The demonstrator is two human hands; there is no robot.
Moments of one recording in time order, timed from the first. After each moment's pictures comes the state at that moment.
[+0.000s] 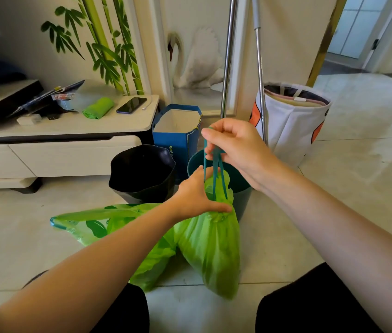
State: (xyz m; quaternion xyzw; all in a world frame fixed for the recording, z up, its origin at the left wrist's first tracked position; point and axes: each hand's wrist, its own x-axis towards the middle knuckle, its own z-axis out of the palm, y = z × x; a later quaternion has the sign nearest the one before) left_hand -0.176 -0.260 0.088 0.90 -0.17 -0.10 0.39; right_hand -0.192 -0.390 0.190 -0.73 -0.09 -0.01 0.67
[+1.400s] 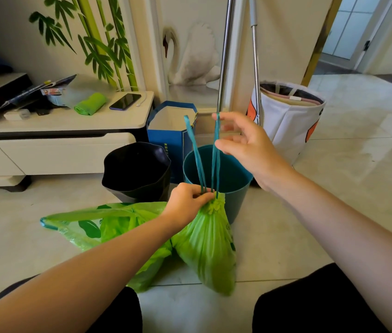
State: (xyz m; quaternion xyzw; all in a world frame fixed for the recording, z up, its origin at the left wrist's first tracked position) left_hand -0.189 -0.261 0.068 0.85 -0.06 -0.05 0.52; right_hand -0.187 -0.411 0.175 -0.78 -0.10 -0.08 0.61
